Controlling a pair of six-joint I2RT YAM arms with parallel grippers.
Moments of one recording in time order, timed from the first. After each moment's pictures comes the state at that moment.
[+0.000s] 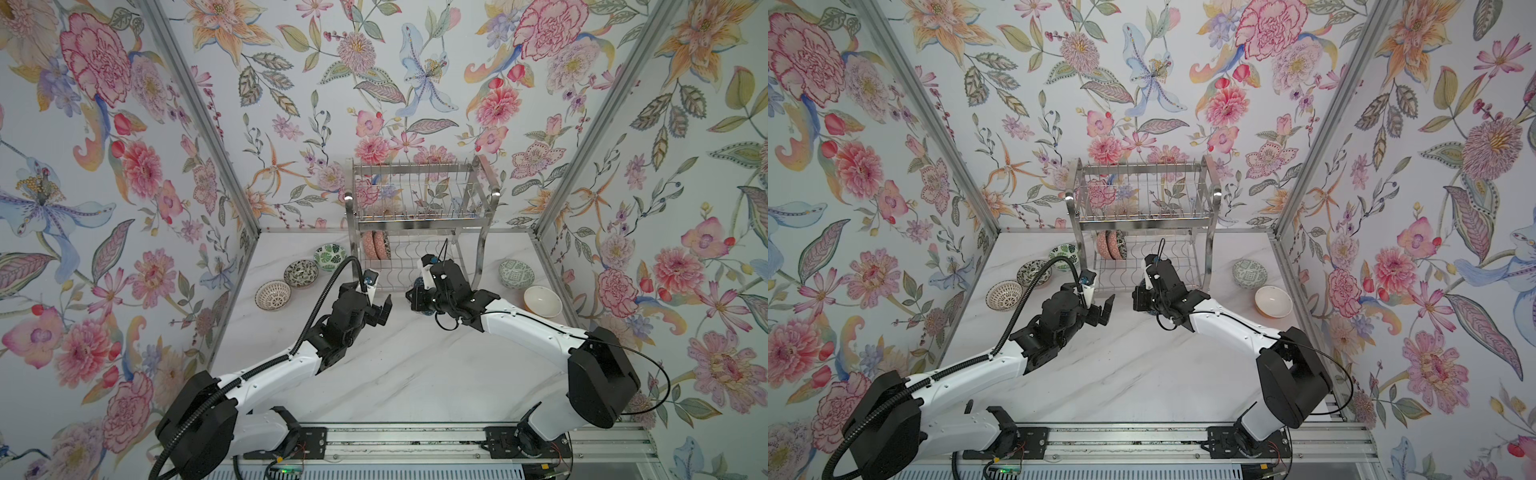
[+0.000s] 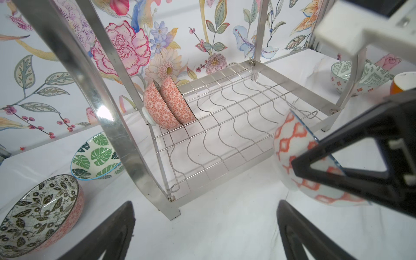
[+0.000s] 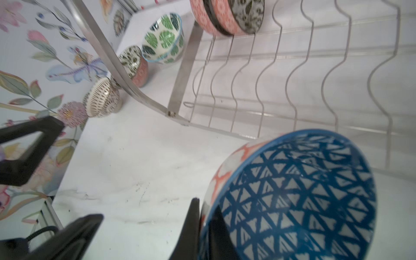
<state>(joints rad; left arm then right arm) -0.73 1.25 0.70 0.18 -0.34 0.01 0.67 1.53 1.05 -0.12 -0.15 0.53</state>
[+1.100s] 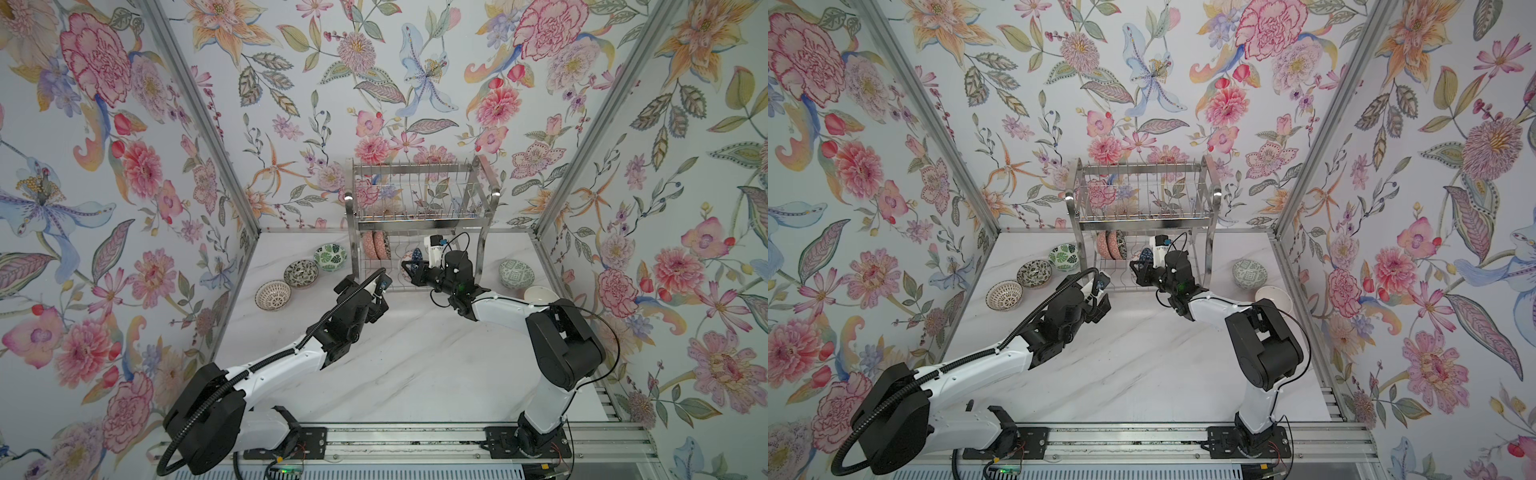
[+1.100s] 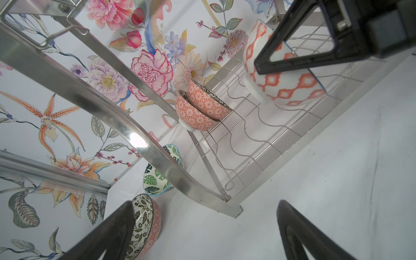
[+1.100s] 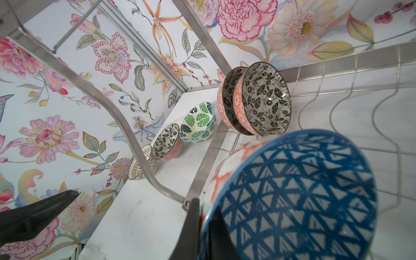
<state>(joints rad) -0.73 1.29 0.71 0.20 -0.50 0.42 0.52 1.82 1.06 0.54 -0.36 0.60</state>
